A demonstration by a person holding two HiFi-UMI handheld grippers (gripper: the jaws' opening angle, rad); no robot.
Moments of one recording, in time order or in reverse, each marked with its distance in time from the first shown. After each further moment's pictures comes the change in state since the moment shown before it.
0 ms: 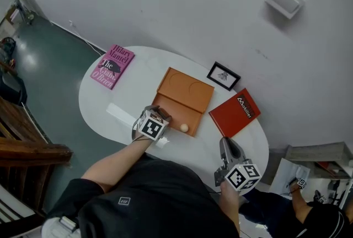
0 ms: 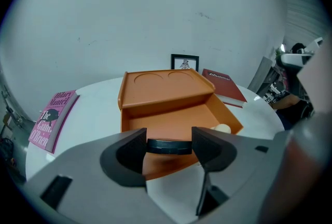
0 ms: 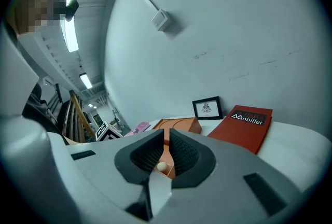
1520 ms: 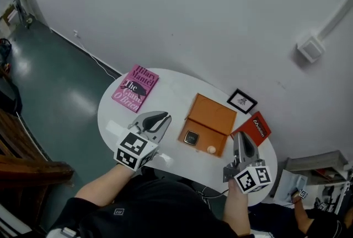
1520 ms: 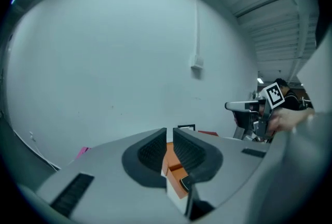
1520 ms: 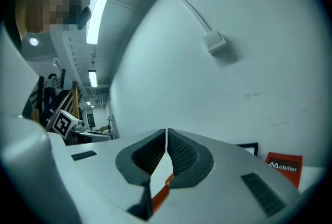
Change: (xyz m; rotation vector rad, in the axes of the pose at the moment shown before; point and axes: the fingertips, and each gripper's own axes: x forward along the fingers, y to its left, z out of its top) left arm -0.248 0.119 0.088 0.008 -0.606 -0.114; right arm 0.093 0.167 0.100 -0.246 -0.263 -0.026
